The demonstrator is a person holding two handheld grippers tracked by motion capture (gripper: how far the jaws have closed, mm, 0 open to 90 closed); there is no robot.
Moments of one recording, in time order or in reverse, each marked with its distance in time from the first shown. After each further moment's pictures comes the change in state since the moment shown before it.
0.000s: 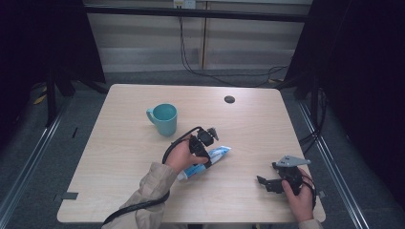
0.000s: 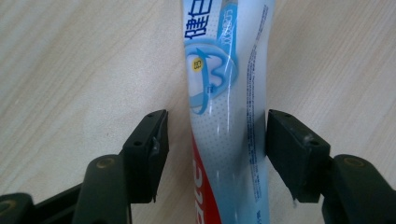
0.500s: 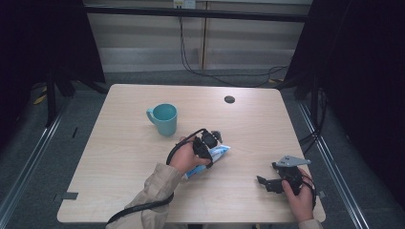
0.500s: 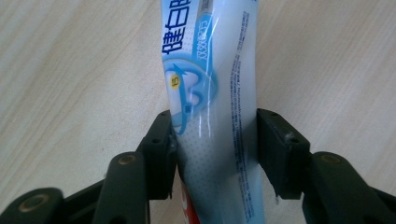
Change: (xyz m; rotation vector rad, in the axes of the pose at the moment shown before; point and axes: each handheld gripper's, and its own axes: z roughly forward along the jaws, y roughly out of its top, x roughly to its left) left arm -0.012 0.007 0.007 0.020 0.069 0.041; right arm 0.000 0.000 0.000 0.000 0.002 0.000
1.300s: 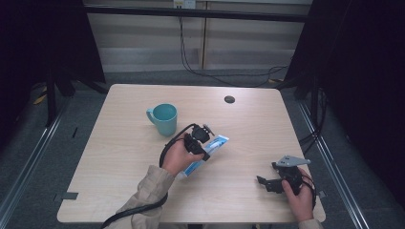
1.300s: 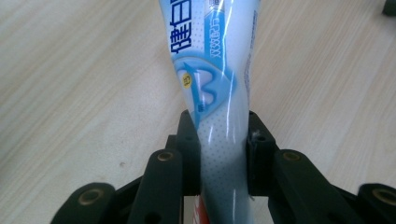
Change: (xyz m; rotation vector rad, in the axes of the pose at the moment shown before) left arm 0.012 -0.022 -0.031 -0.202 -0.069 -0.059; right arm -0.001 0.000 0.000 -0.002 0.005 -0.004
